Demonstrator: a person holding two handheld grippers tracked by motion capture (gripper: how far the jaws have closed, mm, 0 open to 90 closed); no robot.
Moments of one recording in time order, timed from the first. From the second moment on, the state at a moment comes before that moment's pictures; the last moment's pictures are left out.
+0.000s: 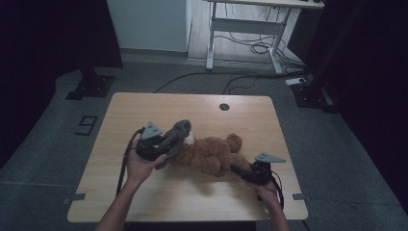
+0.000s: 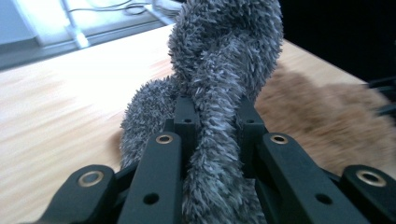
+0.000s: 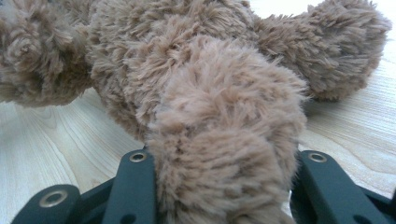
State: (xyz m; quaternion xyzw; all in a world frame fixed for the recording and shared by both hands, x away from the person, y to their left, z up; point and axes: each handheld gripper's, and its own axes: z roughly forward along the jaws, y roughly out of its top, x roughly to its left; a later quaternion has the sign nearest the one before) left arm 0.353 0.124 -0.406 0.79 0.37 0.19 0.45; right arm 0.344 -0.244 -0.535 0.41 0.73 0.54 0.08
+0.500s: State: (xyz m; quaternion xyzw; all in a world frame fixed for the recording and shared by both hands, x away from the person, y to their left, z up) left arm 0.379 0.133 -0.443 0.79 0.42 0.21 0.39; right arm 0.344 -0.239 -0.535 0.41 0.74 0.54 0.08
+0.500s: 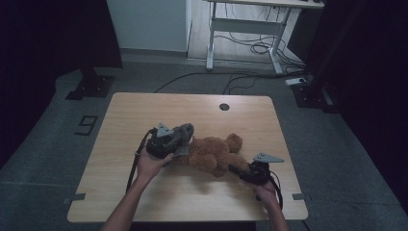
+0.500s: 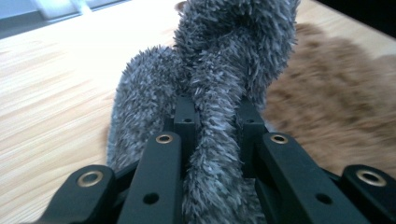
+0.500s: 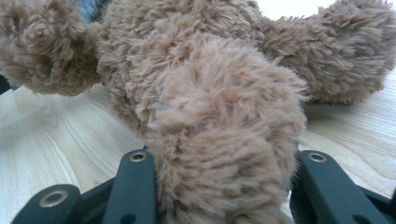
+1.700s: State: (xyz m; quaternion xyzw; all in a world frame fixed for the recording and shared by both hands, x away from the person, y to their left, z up) left arm 0.366 0.192 -0.438 0.76 0.46 0.19 0.42; right arm 0.343 -0.240 -0.540 0.41 0.75 0.52 0.07
